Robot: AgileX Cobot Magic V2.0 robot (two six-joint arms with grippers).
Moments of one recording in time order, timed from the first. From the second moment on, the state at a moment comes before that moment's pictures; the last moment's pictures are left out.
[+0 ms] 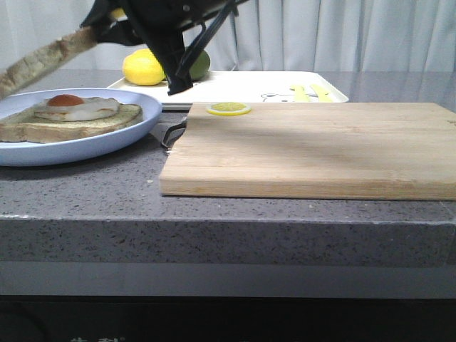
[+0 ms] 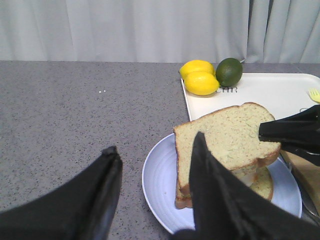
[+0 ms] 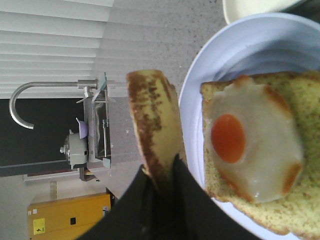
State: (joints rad) left arm -0.08 0.54 -0.73 -0.03 0.50 0.01; right arm 0.67 1.89 -1.41 1.81 0.28 -0.44
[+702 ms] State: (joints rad) left arm -0.08 0.54 -0.73 -0.05 0.50 0.01; right arm 0.67 1.90 -1.41 1.77 0.23 -0.44
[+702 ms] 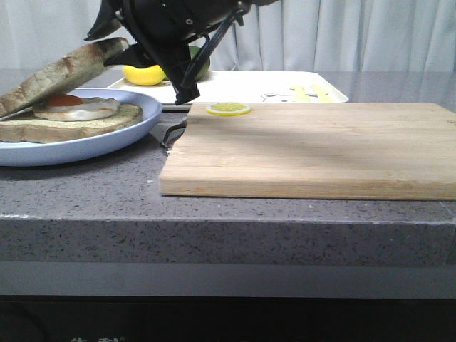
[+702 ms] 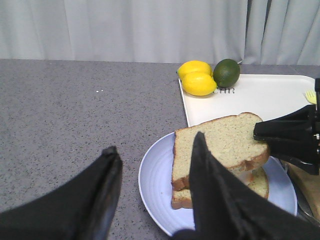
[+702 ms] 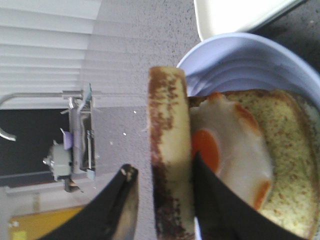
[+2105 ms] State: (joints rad) left arm -0.08 0.54 -0.73 -0.05 0.50 0.01; right arm 0.41 1.00 -1.22 0.35 0.93 -0.31
